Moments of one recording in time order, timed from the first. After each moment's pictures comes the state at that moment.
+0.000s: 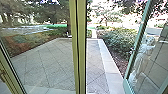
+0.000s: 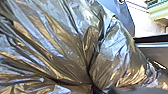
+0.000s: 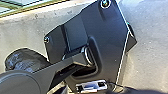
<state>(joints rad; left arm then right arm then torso) 1.53 2.85 -2.43 -0.44 0.00 0.43 -1.32 2.43 -1.77 -0.34 -0.31 0.59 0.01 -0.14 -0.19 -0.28</state>
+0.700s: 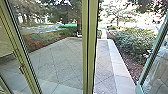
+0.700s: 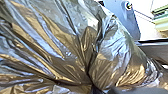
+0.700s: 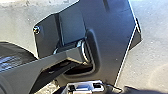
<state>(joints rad) 1.52 2.86 -2.47 -0.42 0.00 0.43 -1.45 2.67 -2.13 -0.39 -0.18 0.59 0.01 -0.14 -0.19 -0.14</state>
